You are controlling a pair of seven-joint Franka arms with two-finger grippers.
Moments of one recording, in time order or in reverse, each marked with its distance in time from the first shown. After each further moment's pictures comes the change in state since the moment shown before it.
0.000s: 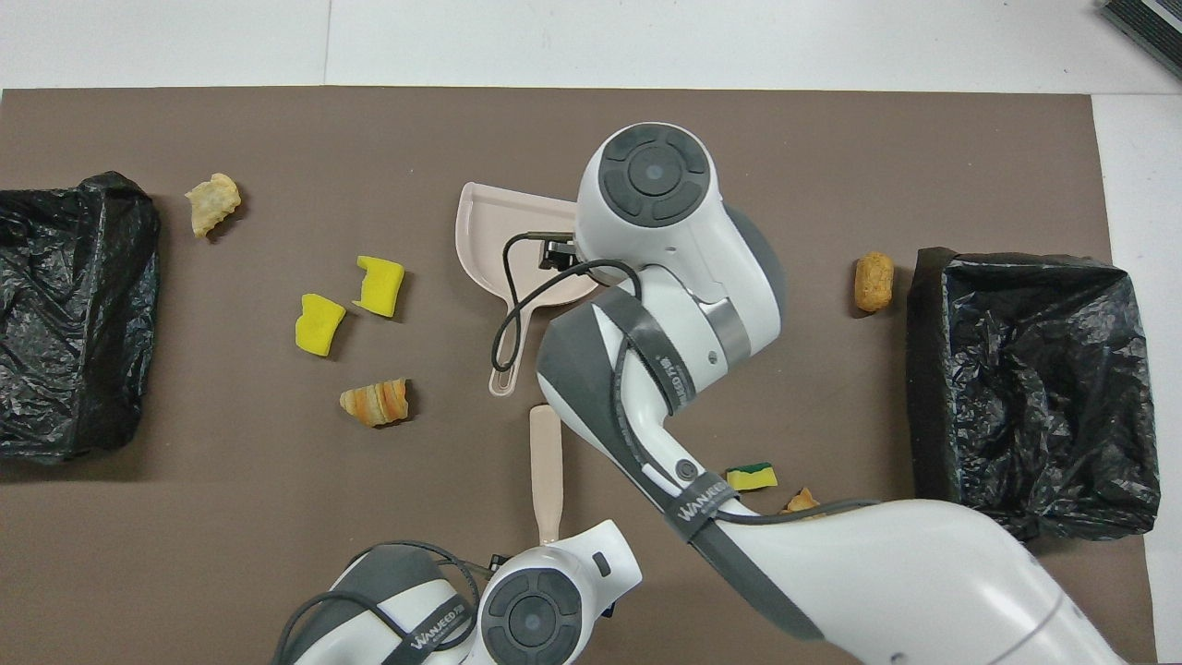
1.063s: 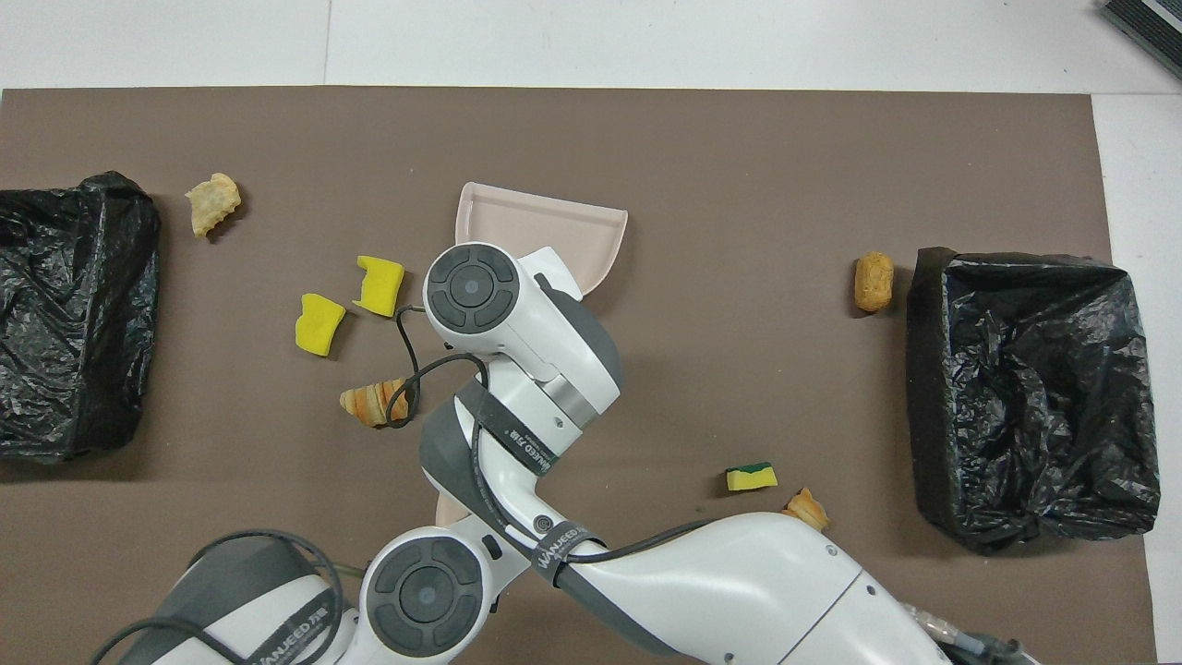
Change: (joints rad) left arm 0.164 -0.220 0.016 -0.006 0.161 -0.406 0.000; right arm 0.081 0.019 -0.001 -0.052 0.002 0.029 0.164
